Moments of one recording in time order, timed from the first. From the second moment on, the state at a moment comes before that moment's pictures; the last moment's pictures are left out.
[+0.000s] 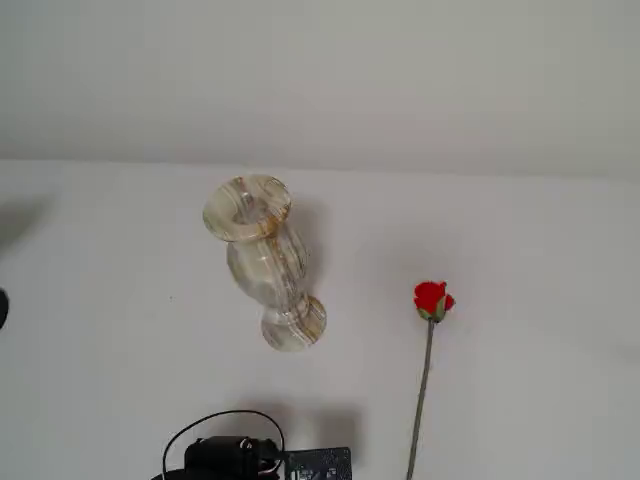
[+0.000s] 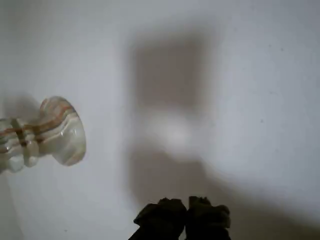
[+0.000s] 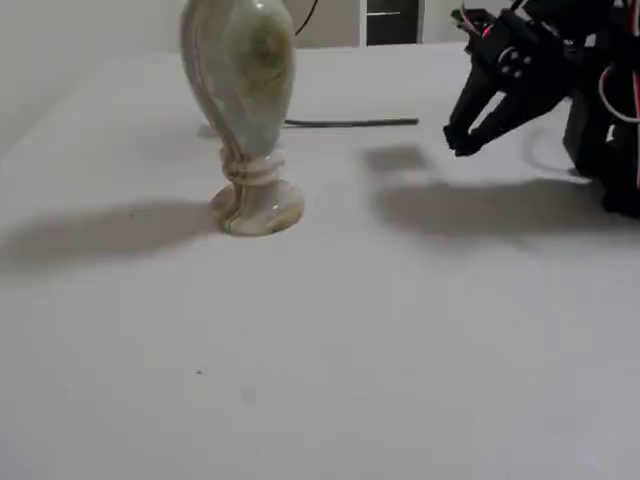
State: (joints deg) arm -1.7 189.6 172.4 71.3 -8.9
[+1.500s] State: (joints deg) arm -49.6 191.3 178.0 75.7 -66.2
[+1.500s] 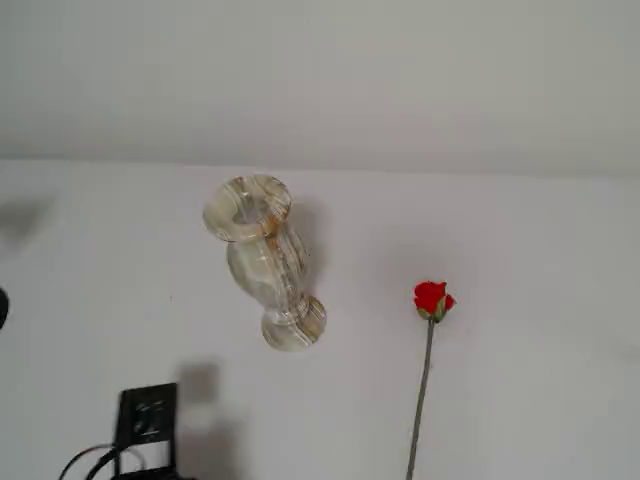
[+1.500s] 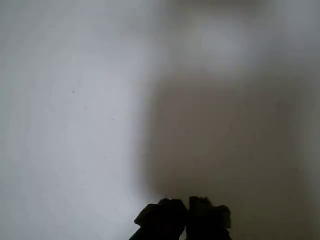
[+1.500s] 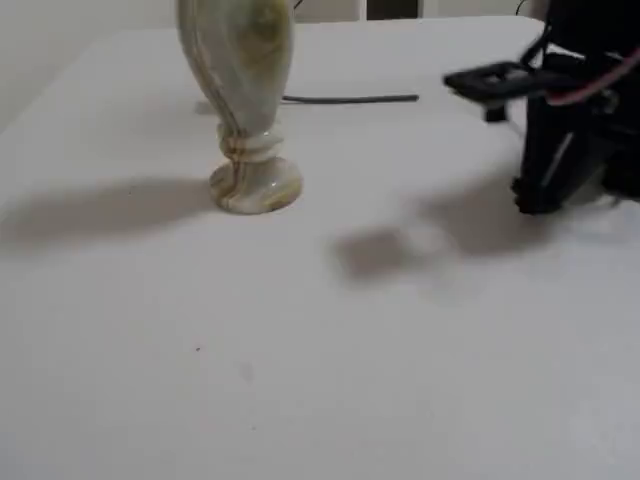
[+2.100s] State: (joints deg) arm 0.4 172.5 159.7 40.4 -12.3
